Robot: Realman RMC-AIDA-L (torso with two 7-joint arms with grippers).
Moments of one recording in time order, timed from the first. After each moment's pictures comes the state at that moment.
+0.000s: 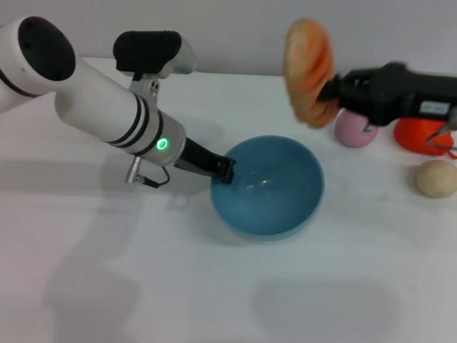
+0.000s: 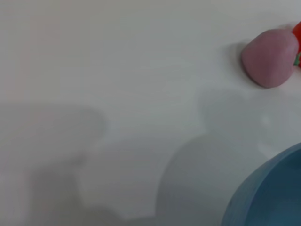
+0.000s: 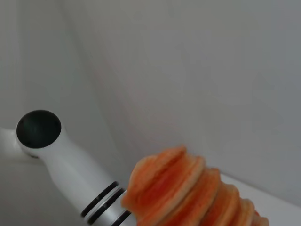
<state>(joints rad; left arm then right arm) -0.77 -2.07 -1.65 -0.69 2.27 -0.96 0.42 0.52 2.07 -1.04 -0.94 -1.69 -1.45 1.78</state>
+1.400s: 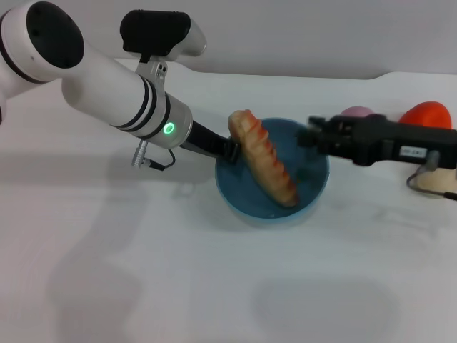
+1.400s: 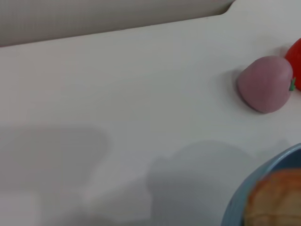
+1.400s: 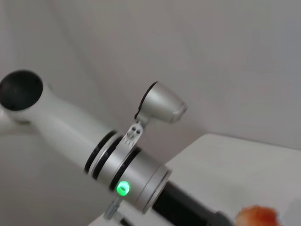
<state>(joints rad) -0.80 -2.06 -1.64 -0.70 2.27 -0.91 0.43 0.54 2.07 -1.03 -0.68 -1.67 -1.42 1.70</state>
